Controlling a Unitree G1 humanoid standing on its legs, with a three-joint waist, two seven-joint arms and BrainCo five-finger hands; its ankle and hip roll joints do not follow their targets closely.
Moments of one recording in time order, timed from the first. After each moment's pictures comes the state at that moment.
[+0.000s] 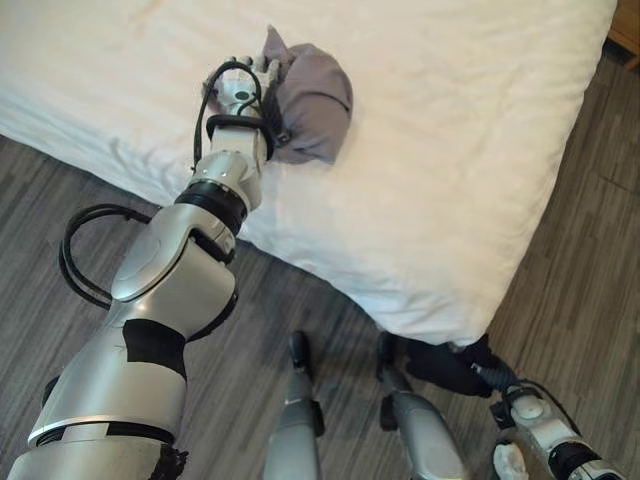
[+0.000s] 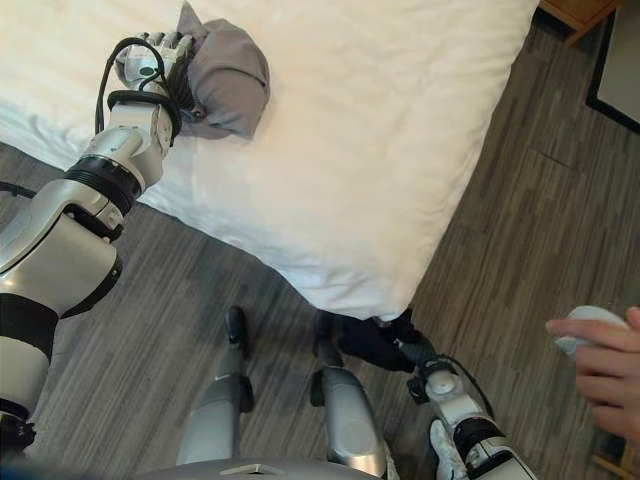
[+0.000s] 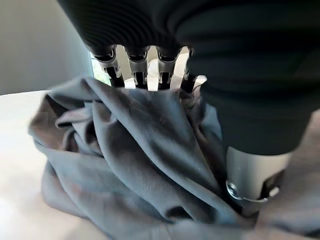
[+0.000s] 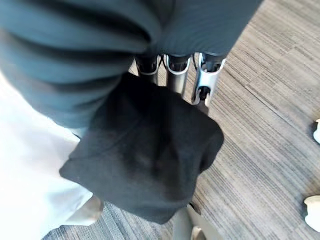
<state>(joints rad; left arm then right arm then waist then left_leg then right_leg) -1.44 0.48 -0.85 1.21 0.49 0.18 0.26 -0.16 -0.43 0.41 0.89 0.14 -0.07 -0.10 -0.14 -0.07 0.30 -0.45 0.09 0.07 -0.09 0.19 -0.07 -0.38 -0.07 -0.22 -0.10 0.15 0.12</state>
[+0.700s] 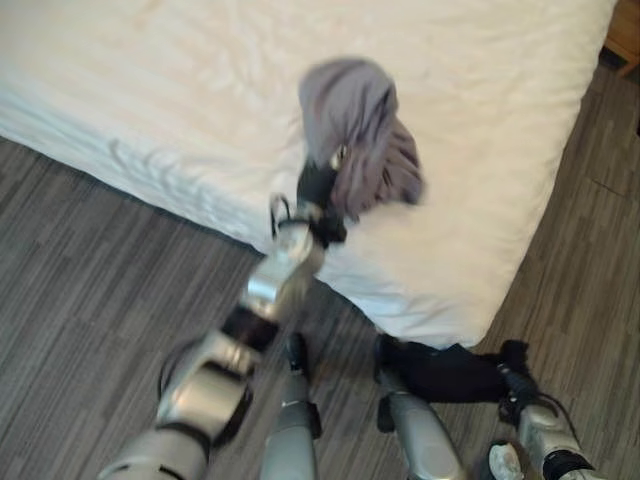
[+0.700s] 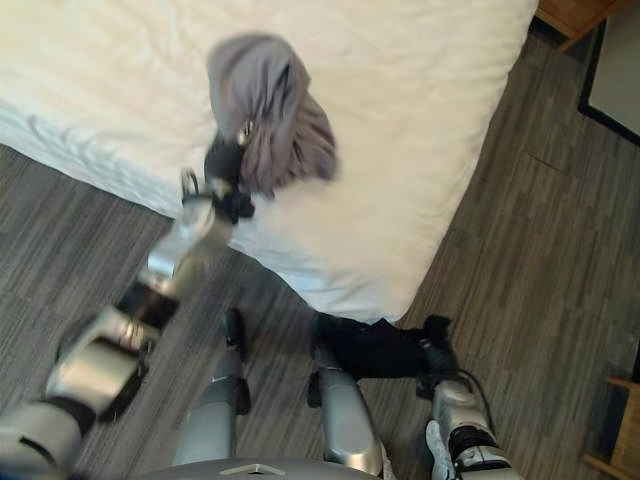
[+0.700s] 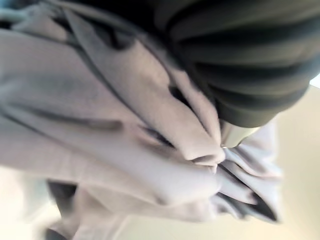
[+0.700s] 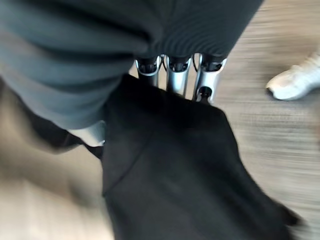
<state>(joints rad) -0.38 0.38 -0.41 0.06 -0.87 -0.10 0.21 -0.11 -0.36 -0.30 1.03 0.55 -0.08 -0.21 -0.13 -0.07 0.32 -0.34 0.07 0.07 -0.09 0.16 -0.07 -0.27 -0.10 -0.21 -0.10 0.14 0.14</state>
